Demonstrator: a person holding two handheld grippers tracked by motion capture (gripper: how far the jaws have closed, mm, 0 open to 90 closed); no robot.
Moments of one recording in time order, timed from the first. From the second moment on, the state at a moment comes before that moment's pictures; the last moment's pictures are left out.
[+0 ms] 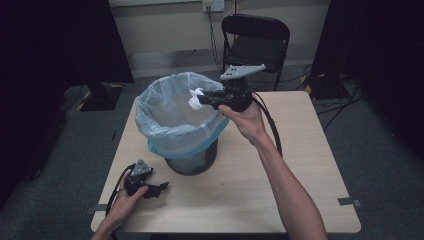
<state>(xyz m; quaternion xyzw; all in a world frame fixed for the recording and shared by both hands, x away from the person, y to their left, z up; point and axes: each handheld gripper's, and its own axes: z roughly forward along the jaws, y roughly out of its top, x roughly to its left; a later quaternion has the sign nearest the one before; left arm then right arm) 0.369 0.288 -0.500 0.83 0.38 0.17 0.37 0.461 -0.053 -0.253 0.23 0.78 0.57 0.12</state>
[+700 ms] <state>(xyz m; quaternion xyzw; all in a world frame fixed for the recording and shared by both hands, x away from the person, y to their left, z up) 0.369 0.288 -0.500 0.84 0.38 0.17 0.37 0.467 -0.057 -0.254 0.26 0.78 0.56 0.15</state>
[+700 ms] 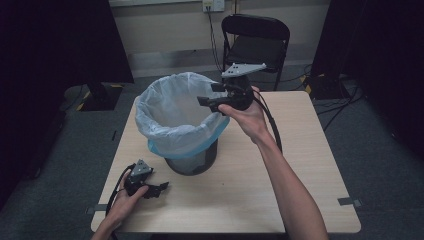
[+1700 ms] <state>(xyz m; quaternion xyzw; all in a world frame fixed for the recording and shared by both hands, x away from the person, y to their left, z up) 0.369 0.288 -0.500 0.84 0.38 0.17 0.37 0.433 -0.138 -0.279 0.33 0.75 0.53 0.22</state>
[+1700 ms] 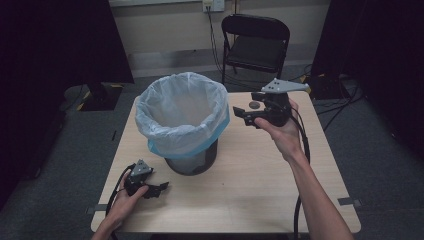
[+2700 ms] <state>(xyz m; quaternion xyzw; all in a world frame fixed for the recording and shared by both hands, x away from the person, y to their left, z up) 0.369 0.288 -0.500 0.84 0.38 0.17 0.36 0.382 -0.186 -0.364 0.40 0.76 0.46 0.23</state>
